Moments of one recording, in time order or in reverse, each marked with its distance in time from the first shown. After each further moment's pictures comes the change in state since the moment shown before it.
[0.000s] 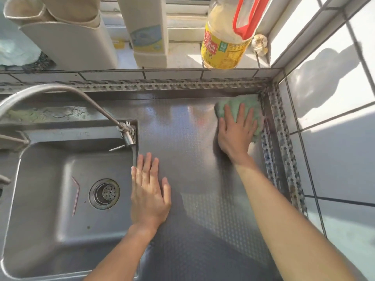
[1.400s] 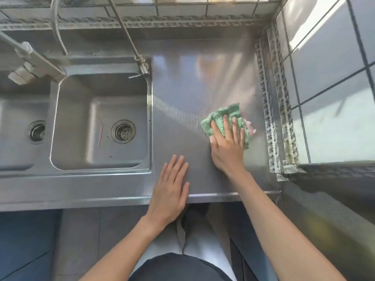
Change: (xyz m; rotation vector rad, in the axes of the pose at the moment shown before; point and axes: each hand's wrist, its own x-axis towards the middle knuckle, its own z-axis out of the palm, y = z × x) left_hand -0.230 0.011 -0.031 -0.059 -0.223 0.290; right_hand -0.262 0.053 0.021 -0.001 -0.148 -0.187
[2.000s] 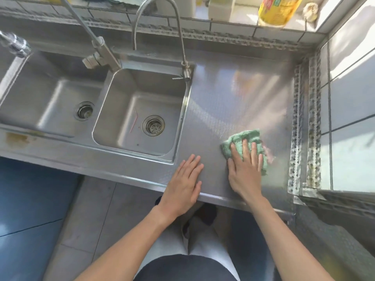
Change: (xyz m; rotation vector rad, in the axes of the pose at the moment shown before) left_hand -0.007 0.014 -0.020 0.024 -0.010 -0.125; right_hand -0.040 0.006 0.003 -0.084 -0.097 -0.113
